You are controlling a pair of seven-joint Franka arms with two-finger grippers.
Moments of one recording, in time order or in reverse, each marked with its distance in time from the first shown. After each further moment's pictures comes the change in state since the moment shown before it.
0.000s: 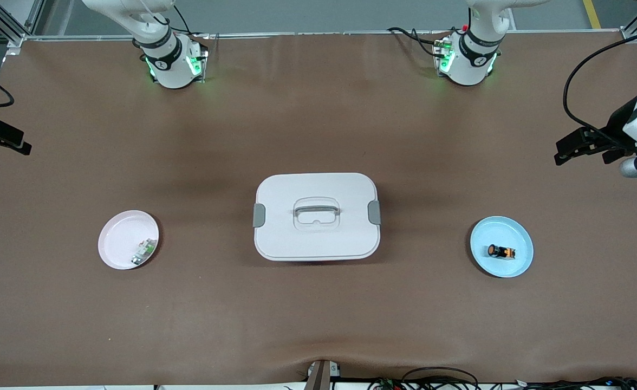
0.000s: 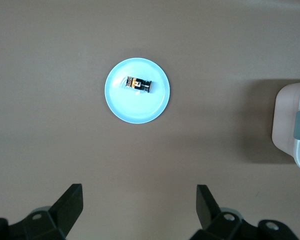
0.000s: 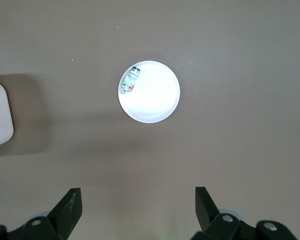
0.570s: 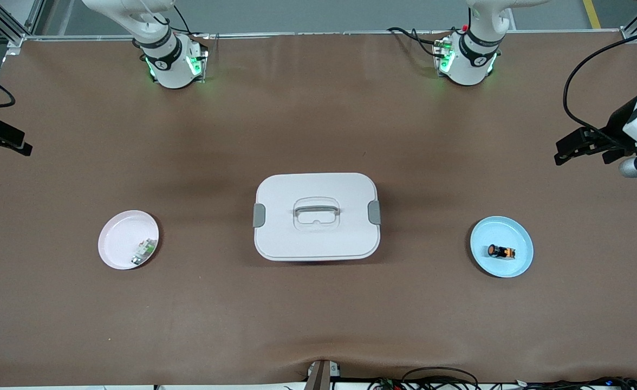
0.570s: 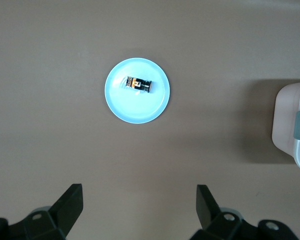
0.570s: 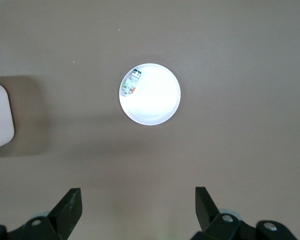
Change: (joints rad) left arm 0.000 0.000 0.000 0.000 0.000 0.000 0.000; right arm 0.000 0.000 0.003 0.000 0.001 0.011 0.000
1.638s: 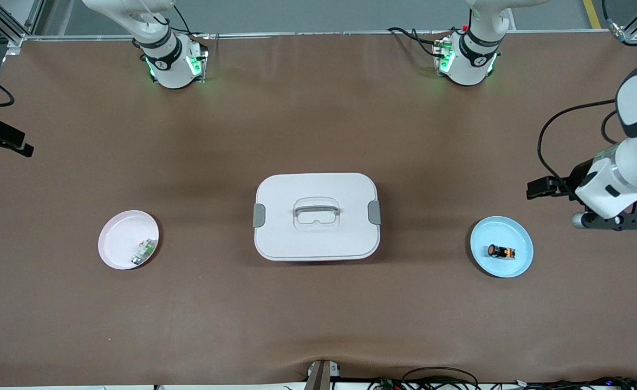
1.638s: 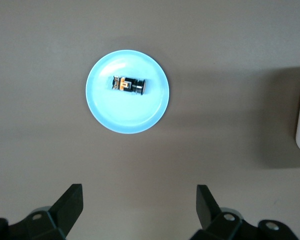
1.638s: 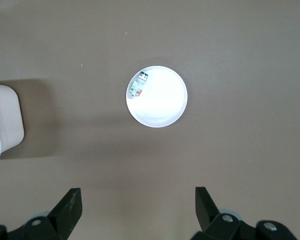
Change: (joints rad) left arm 0.000 0.221 -0.002 -0.001 0.000 0.114 0.060; right arm -0.003 0.000 -0.004 0.000 0.034 0.006 0.001
